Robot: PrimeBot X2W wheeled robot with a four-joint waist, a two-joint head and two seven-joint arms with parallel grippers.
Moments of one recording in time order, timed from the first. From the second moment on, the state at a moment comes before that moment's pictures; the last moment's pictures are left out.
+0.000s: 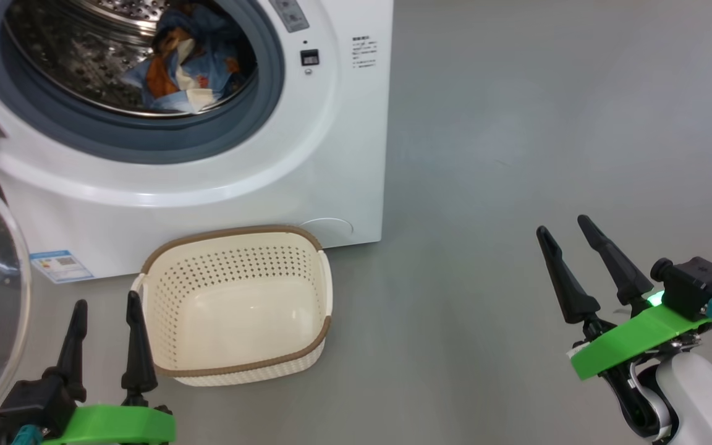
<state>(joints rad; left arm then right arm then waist) -0.12 0.05 0.07 0.23 -0.24 -0.09 -0.26 -0.29 -0.33 0.35 0.25 0.61 0.12 -0.25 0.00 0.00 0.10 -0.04</state>
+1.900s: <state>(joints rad) -0.05 0.04 0.04 0.26 -0.25 -0.04 -0.26 -0.23 -0.31 0.39 0.27 0.61 0.12 -0.25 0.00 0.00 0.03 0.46</state>
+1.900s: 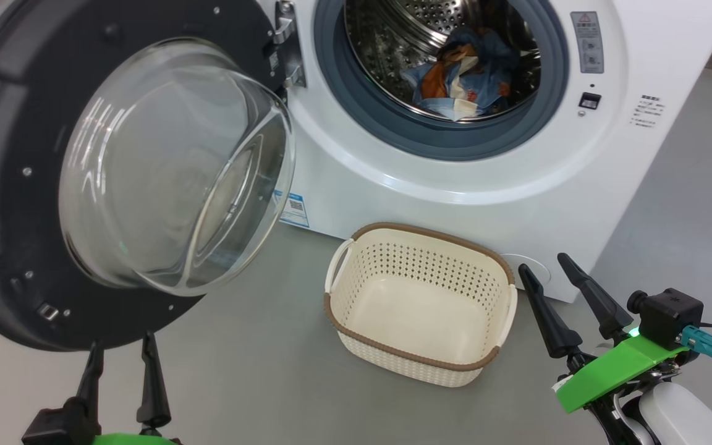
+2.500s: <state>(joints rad) -0.05 0.05 0.03 0.26 -0.26 -0.03 -0.26 -0.23 -0.31 0.39 0.28 0.62 0.12 -0.25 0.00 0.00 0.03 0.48</state>
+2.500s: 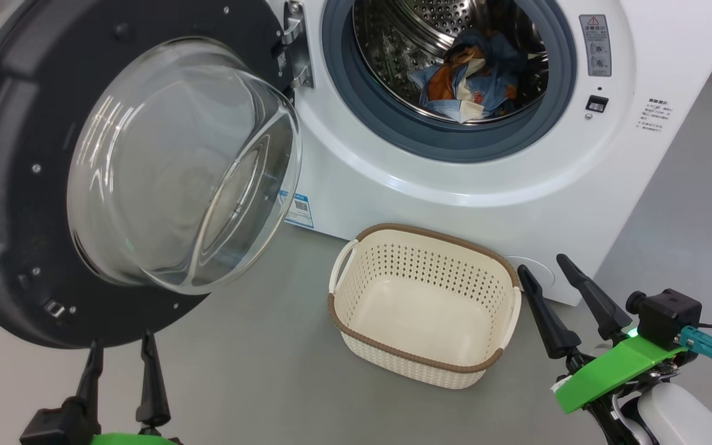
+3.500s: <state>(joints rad) -0.05 0.08 0.03 0.23 -0.27 -0.02 -0.26 -0.23 -0.31 0.39 0.28 0.62 0.12 -0.25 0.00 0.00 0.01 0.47</state>
